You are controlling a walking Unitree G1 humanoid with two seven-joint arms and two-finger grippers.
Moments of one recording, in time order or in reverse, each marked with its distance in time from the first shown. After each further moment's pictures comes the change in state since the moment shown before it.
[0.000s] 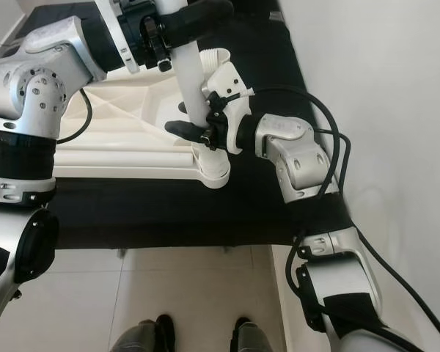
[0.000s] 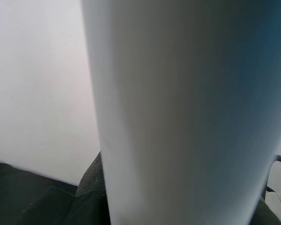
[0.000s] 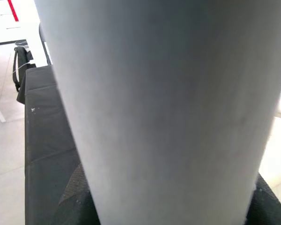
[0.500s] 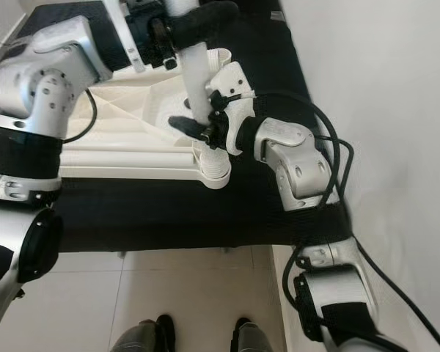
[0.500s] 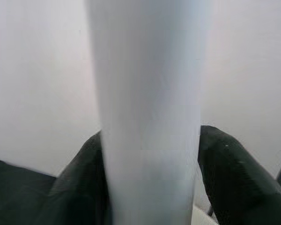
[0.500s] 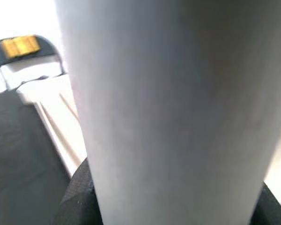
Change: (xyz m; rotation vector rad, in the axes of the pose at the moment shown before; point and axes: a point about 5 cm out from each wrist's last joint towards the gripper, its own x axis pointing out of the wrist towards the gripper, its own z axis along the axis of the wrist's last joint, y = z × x) left arm 0.008 0.000 -0.008 -0.006 0.017 0.003; right arm -0.010 0.011 -0.006 0.072 -0.056 -0.223
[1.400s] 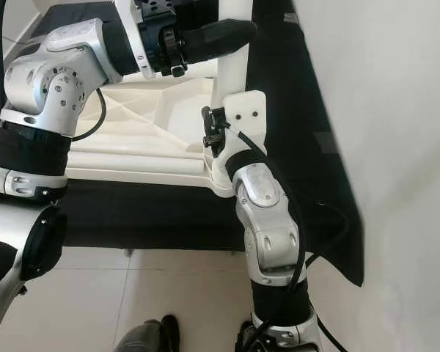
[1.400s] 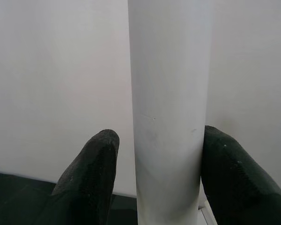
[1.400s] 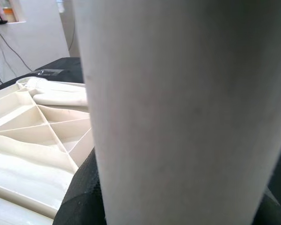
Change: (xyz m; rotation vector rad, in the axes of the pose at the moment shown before) left arm 0.007 -0.002 0.000 0.022 0.008 -0.044; right arm -0.014 0.045 -0.008 0.001 -0.085 -0.611
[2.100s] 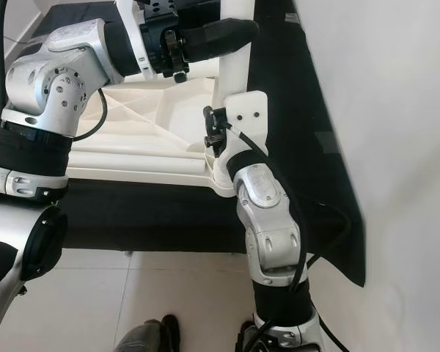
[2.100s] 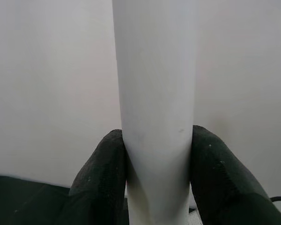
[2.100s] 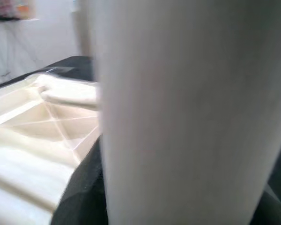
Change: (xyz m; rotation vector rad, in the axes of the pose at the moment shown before) left arm -0.002 0.002 0.002 -0.014 -0.020 0.005; right arm 0.003 -0.005 0.002 -0.067 -0.027 0.135
